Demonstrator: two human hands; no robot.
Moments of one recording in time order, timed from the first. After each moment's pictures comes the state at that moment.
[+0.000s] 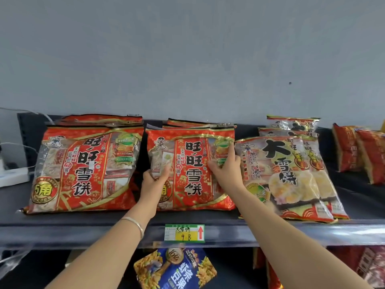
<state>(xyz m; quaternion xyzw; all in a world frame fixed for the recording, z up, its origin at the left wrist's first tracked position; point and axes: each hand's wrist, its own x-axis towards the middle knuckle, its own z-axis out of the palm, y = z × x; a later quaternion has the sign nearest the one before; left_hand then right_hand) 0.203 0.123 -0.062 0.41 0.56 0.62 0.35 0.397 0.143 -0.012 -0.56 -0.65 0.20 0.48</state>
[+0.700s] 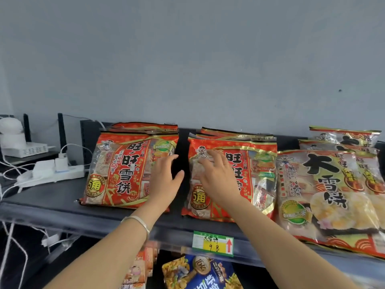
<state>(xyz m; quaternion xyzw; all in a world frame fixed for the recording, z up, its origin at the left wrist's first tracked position) 0.170 0.081 -0.024 0.57 0.62 0.53 -0.08 0.320 0.126 -0.006 -0.40 -0.84 -0.11 0.35</state>
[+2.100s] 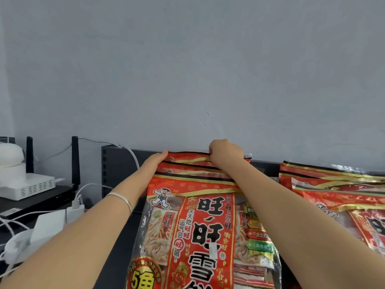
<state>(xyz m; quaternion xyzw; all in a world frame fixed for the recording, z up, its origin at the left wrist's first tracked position) -0.124 0.215 0.064 0.42 0.53 0.61 0.41 0.058 0.278 0.116 -0.53 -0.82 -0.11 0.19</state>
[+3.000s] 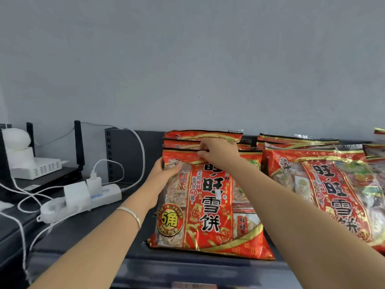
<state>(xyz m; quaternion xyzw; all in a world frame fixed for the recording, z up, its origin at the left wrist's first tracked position) -0.080 0.111 0.003 0.46 0.50 0.59 0.42 0.082 0.170 0.073 -0.51 -0.83 -0.06 0.23</state>
